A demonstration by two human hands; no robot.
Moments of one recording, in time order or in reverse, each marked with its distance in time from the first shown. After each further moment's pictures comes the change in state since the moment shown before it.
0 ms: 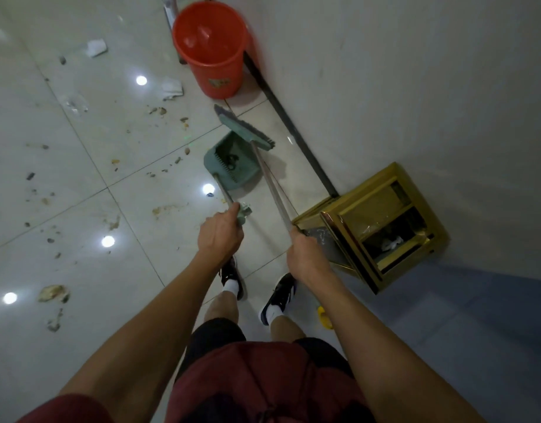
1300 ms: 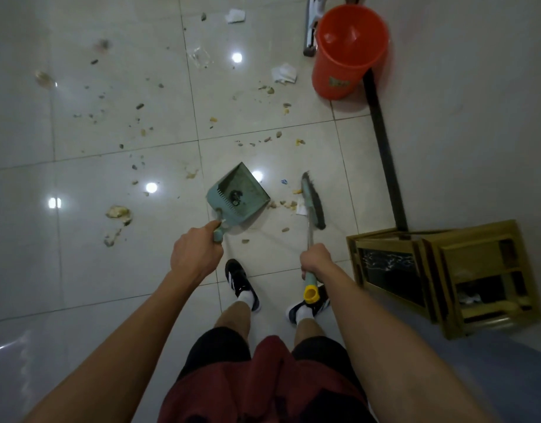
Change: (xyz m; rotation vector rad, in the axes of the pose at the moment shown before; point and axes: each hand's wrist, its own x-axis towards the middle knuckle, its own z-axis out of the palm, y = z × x) left_hand -0.171 -0.257 -0.035 -0.145 0.106 -0.409; right_hand 0.004 -0.142 0.163 0.181 -0.307 0.272
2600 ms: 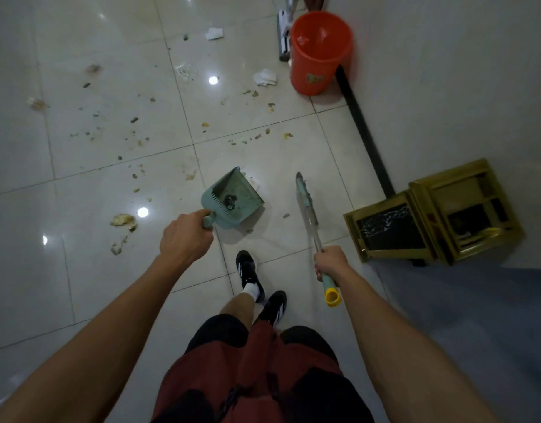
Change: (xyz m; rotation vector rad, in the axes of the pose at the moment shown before) left_hand -0.089 -0.084 -0.025 -0.040 0.024 0.093; right_hand -0.092 0.124 0.077 0.291 0.118 -0.062
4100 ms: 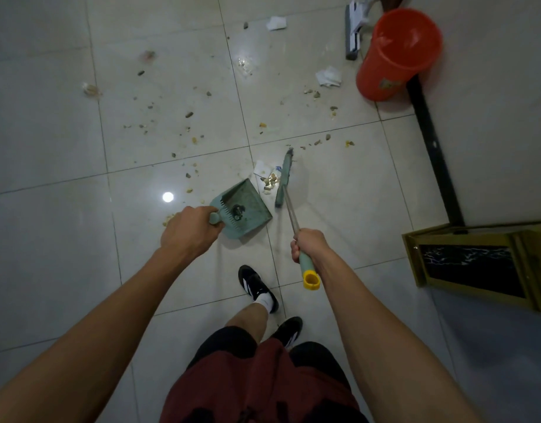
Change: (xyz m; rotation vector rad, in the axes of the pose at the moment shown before) left_hand 0.133 -0.219 -0.128 0.041 -0.103 0.001; right_hand -0.008 -0.239 0.273 0.405 -0.190 0.119
